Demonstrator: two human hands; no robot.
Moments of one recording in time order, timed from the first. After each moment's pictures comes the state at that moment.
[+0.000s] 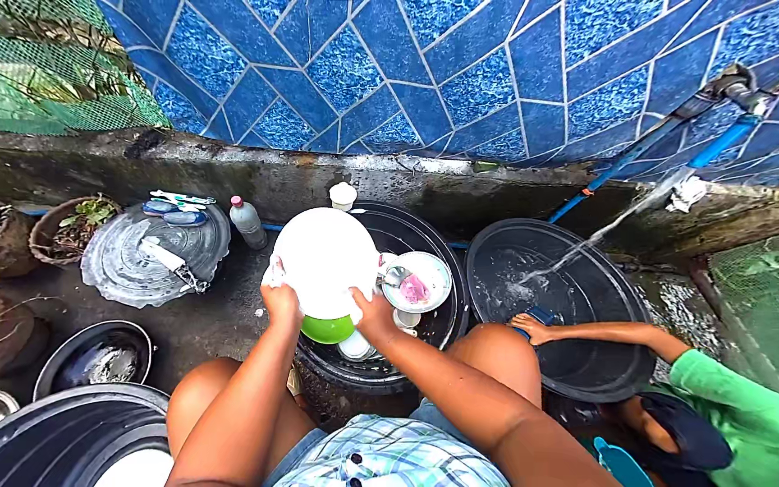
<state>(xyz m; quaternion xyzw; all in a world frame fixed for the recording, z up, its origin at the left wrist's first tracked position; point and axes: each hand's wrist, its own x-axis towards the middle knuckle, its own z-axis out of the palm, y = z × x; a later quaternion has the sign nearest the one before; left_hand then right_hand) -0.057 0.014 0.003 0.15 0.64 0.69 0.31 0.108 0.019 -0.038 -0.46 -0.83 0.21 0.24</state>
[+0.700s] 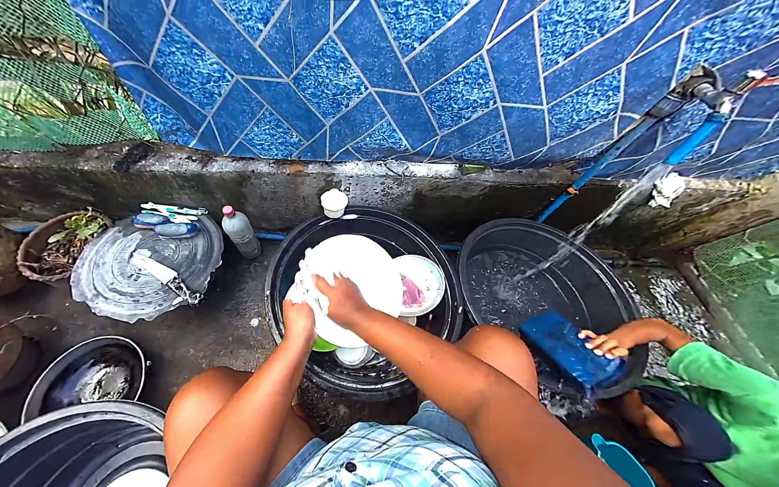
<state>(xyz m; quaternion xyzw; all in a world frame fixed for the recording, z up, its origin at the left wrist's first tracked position) -0.025 0.002 -0.004 0.21 0.64 0.61 0.42 0.071 0.059 0.006 -0.40 -0.87 0.28 0.10</state>
